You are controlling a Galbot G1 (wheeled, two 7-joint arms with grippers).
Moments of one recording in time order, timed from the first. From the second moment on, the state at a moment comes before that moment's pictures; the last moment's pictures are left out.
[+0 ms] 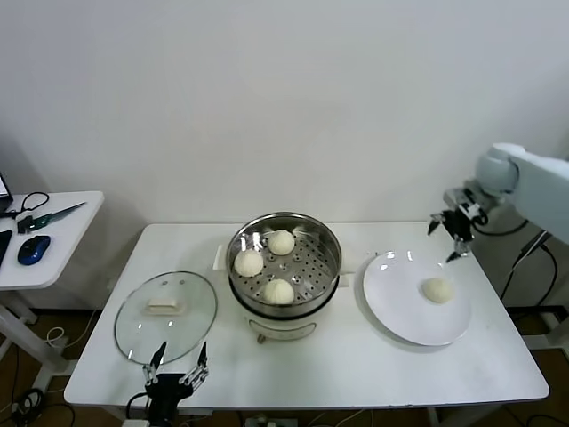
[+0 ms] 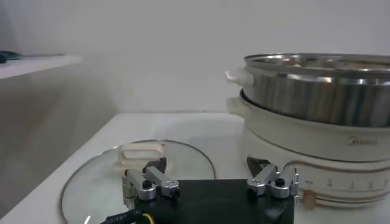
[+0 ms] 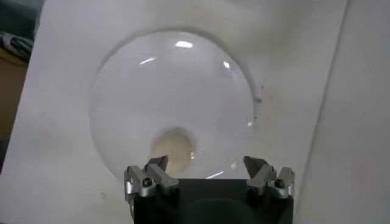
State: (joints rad) left arm 1.78 -1.53 -0.59 -2.05 -0.07 0.05 0.02; right arm 0.54 0.72 -1.40 0.97 0.20 0.10 -1.15
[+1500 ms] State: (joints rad) left arm 1.79 -1.53 -0.59 -2.04 -0.07 0.05 0.02; right arm 0.22 0.75 -1.10 0.81 0.12 -0.02 -1.09
